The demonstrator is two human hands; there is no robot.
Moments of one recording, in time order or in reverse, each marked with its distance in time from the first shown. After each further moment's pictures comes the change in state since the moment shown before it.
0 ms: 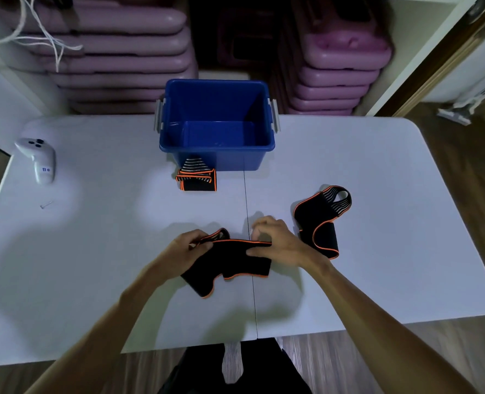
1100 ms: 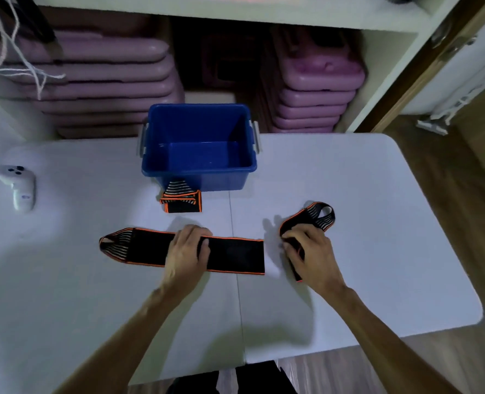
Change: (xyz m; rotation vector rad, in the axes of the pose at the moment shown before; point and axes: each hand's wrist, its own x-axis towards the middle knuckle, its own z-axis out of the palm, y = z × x) left_hand 0.033 0.020 0.032 0.351 0.520 0.428; right_hand -0.047 0.044 -0.038 -0.361 0.732 -0.123
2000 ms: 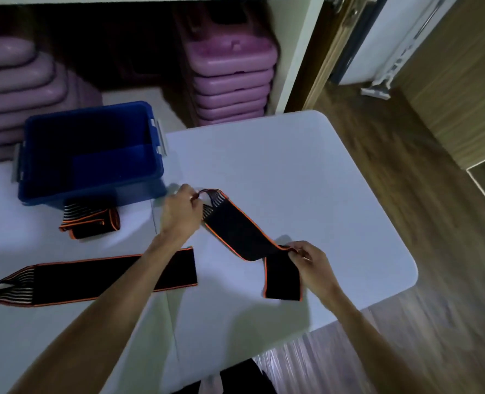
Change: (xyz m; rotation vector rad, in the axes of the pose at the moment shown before) left_hand 0.128 0.122 0.099 -0.004 -0.181 -0.236; right_hand -0.057 0.106 -0.062 0.600 -0.040 0.754
